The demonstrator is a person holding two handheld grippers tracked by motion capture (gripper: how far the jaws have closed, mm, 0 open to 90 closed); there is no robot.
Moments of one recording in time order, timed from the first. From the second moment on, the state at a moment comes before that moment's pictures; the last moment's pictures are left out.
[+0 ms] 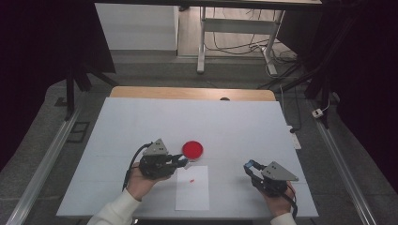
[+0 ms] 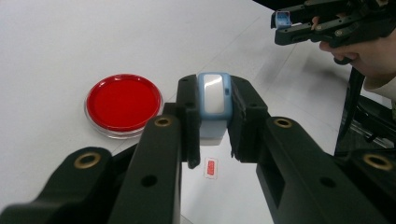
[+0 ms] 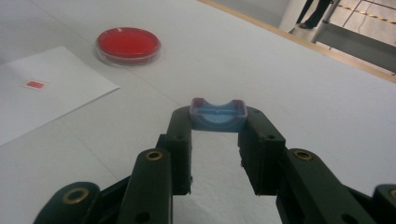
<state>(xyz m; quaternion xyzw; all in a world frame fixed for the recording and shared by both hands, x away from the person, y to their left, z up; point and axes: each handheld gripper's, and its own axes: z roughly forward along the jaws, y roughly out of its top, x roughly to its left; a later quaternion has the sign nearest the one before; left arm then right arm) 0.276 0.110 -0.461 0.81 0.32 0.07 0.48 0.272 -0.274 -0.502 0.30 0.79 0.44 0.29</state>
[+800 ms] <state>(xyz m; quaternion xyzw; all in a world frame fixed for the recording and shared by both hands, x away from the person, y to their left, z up) 0.276 0.105 -0.464 0.82 0.32 0.06 0.48 0.269 -0.239 -0.507 0.26 0.81 0.45 0.26</state>
